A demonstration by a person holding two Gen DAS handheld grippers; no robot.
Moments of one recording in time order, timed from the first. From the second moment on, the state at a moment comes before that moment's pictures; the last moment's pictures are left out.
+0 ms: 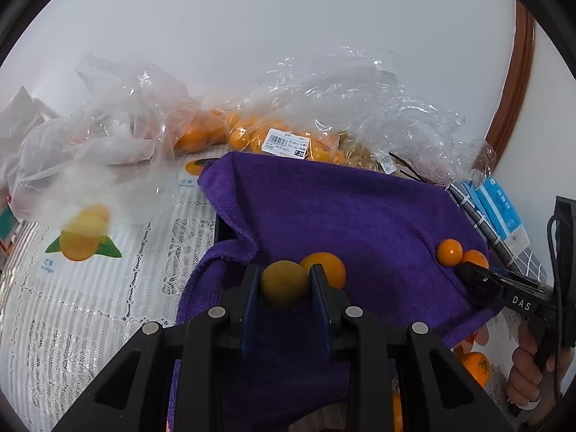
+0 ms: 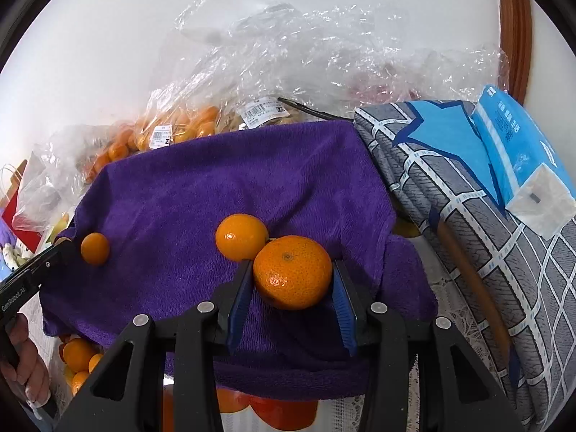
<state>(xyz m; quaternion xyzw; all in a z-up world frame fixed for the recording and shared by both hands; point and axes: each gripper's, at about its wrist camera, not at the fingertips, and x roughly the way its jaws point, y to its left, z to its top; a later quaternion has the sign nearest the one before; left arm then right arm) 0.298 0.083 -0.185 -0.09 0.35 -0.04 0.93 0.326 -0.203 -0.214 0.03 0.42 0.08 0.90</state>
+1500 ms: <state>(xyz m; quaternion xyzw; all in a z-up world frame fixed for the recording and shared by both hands) 0.263 0.105 -0.155 -0.13 0.28 -0.08 0.95 0.182 -0.179 -0.156 0.01 0.38 0.06 0.92</state>
